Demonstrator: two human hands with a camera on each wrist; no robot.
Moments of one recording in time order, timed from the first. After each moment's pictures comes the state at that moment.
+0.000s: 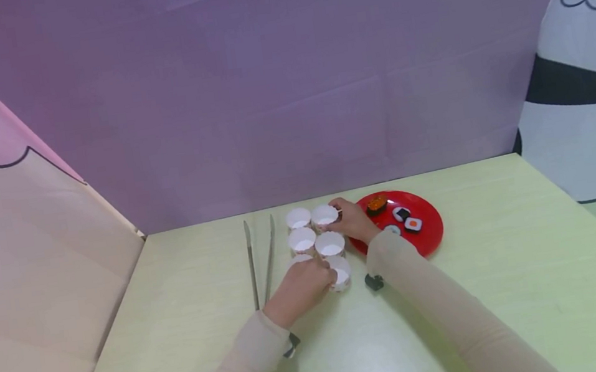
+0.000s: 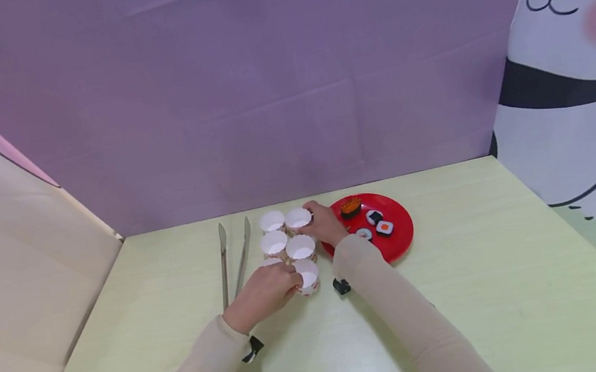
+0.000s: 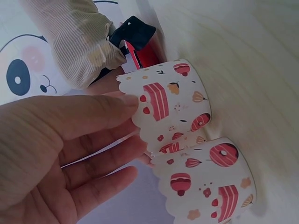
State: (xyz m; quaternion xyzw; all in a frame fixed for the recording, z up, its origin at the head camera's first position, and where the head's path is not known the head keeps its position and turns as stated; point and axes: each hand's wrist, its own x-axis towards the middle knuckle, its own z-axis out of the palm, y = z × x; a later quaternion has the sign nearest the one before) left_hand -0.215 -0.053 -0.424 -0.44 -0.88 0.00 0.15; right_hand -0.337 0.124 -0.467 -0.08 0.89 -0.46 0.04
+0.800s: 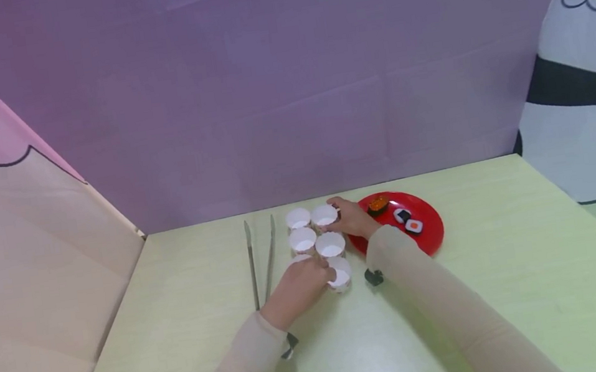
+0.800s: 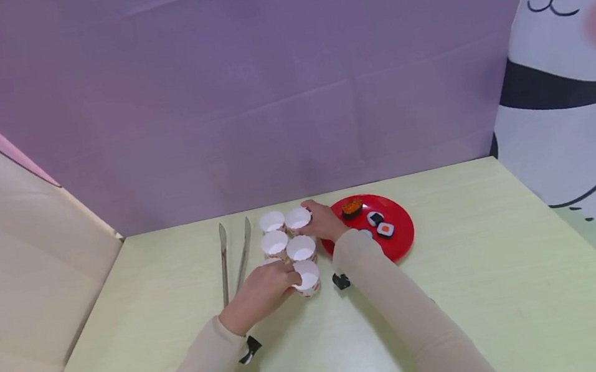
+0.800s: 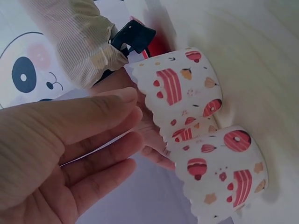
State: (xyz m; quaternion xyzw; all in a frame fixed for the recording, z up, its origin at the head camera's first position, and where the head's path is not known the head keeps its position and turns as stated) left_hand -0.212 -0.055 -0.419 -0.44 -0.89 0.01 0.15; right_hand -0.342 0.127 -0.458 -0.10 0.90 -0.41 0.08
